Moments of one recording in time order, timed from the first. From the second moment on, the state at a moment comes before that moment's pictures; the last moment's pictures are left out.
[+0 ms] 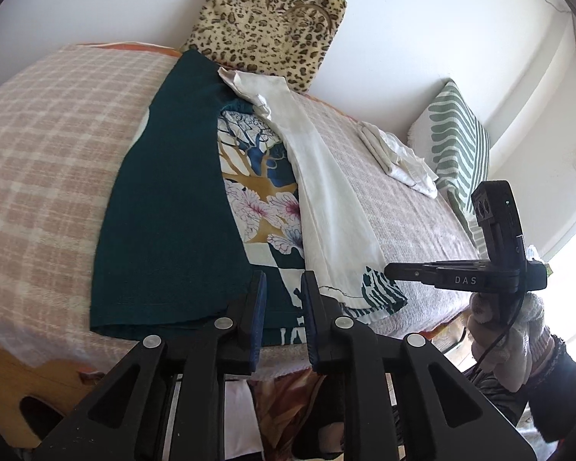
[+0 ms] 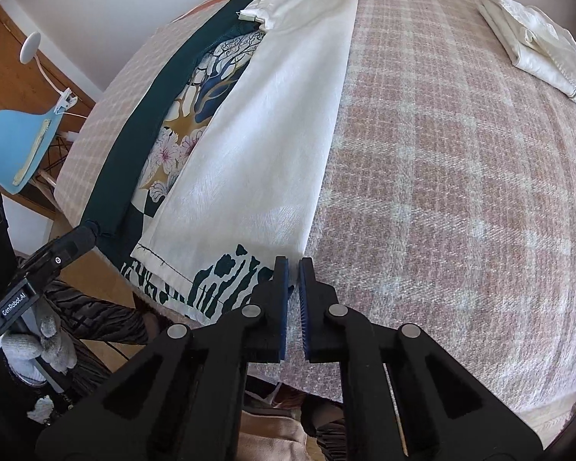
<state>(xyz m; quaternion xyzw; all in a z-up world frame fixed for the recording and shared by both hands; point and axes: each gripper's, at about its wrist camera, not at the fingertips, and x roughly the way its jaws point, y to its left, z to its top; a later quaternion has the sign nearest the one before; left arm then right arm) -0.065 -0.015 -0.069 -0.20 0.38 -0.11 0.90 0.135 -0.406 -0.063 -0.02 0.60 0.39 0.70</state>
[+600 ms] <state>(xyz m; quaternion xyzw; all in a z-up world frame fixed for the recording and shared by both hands) -0.058 0.090 -0.107 -0.30 0.48 -0.09 0.82 0.128 -0.440 -0.079 0.16 0.61 0.42 0.65</state>
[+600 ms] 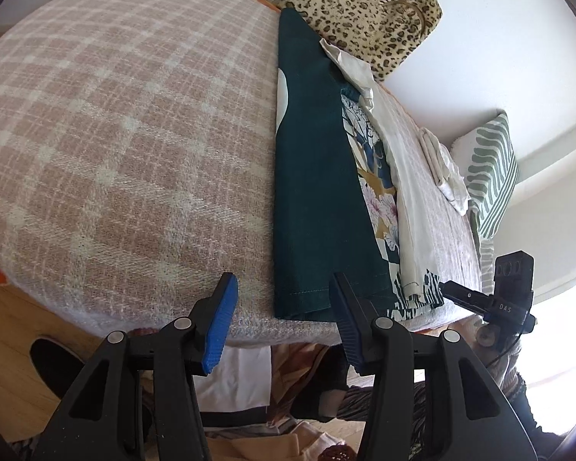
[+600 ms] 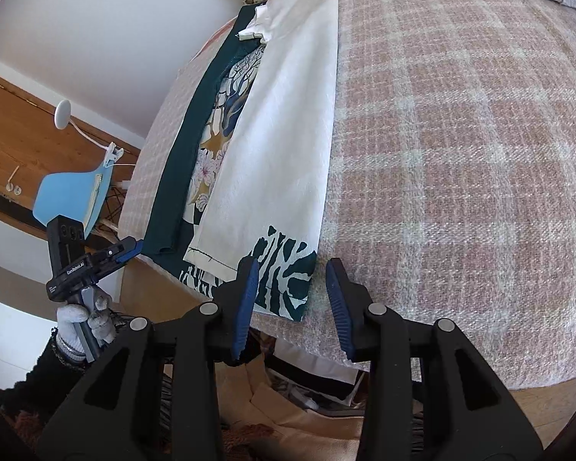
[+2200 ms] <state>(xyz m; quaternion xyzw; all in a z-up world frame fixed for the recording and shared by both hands) -0.044 0.076 -0.107 -0.29 0.47 -0.17 0.82 0.132 -0.434 -0.092 0.20 0.64 0.46 0.59</state>
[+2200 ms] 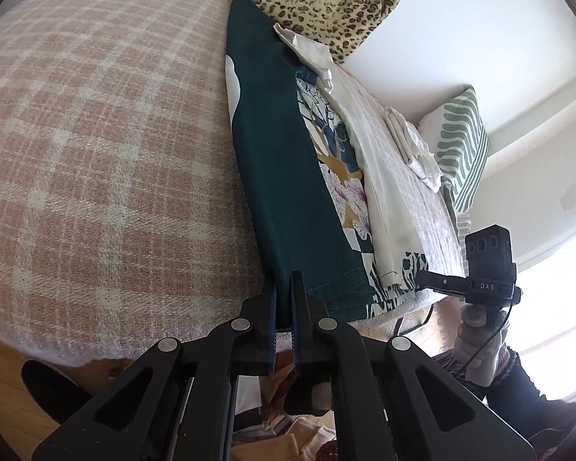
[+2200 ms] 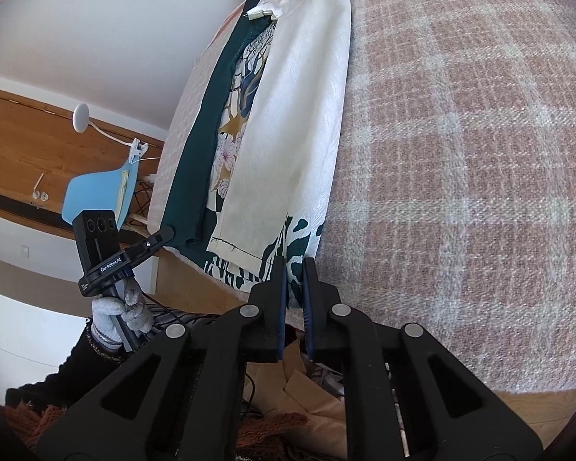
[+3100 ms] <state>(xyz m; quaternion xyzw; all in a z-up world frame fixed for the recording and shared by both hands) 0.081 0.105 -0.071 -0.31 0.41 -0.14 0.85 0.267 -0.393 -0.073 0.29 0.60 0.41 0.62</state>
